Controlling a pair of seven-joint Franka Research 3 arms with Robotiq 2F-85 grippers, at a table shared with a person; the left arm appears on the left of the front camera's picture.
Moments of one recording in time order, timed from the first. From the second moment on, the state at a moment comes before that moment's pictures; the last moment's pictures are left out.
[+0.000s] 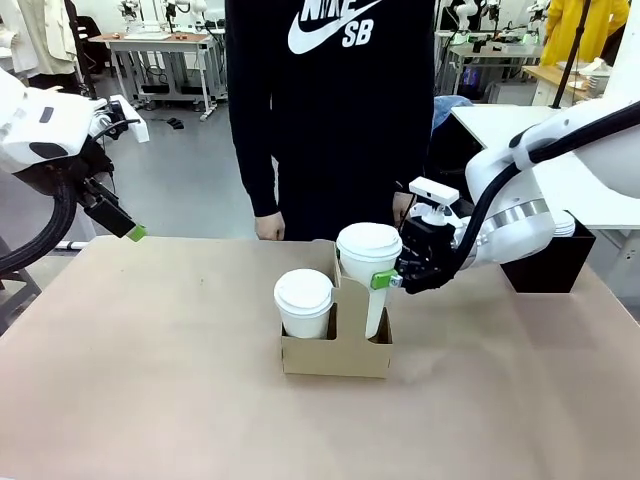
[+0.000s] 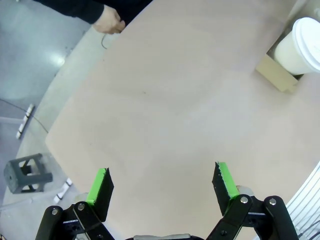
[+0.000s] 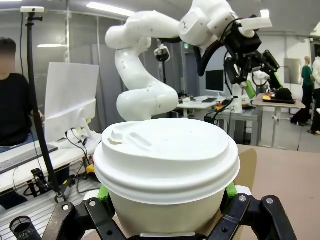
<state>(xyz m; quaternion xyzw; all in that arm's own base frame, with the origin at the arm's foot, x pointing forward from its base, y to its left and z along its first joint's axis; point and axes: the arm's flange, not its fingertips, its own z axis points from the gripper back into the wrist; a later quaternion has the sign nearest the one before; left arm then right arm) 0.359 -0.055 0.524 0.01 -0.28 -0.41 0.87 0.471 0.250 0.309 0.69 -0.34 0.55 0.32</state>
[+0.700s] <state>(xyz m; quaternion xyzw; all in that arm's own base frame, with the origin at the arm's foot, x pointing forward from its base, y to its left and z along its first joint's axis) 0.359 -0.055 0.524 0.01 -0.28 -0.41 0.87 0.460 0.246 0.265 0.68 -0.33 0.58 0.31</state>
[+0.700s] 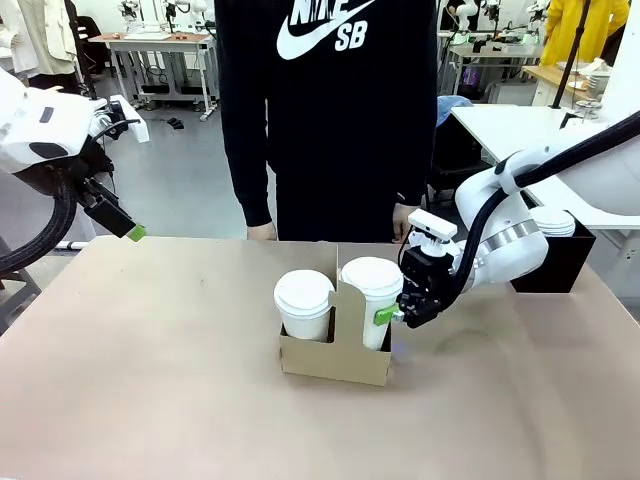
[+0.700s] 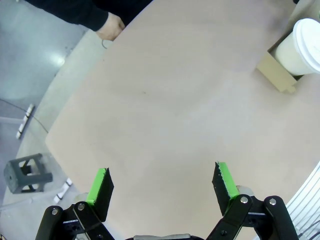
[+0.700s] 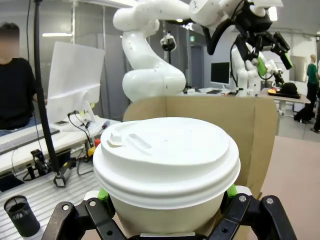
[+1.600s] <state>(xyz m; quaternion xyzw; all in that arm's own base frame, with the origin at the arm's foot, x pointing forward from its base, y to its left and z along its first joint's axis) 0.359 -0.055 0.524 0.01 -0.28 -0.41 0.87 0.454 0.214 0.252 0.62 -0.35 0.60 0.37</state>
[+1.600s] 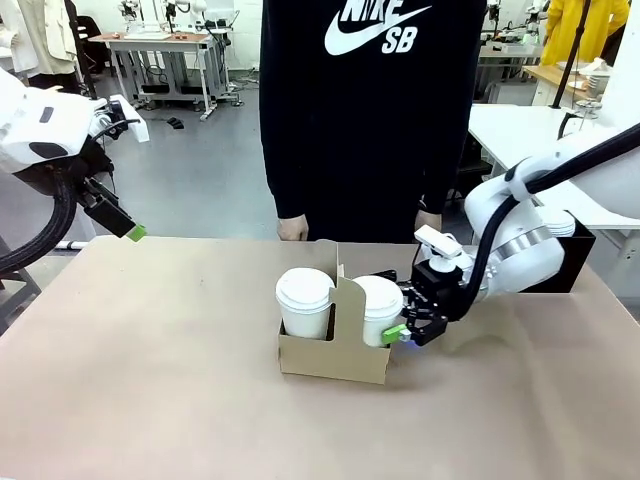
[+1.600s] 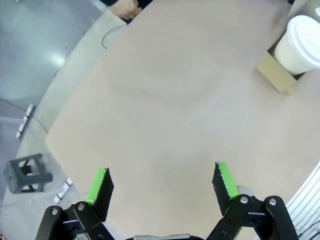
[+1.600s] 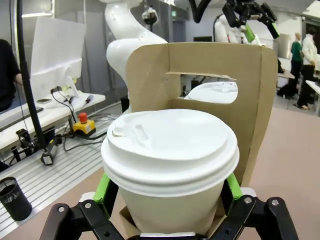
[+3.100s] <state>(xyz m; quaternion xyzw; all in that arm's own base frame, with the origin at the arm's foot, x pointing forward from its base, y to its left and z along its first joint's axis) 0.359 -0.055 0.524 0.01 -0.28 -0.41 0.87 0.360 -0.014 0.339 0.47 -0.28 0.42 0.72</state>
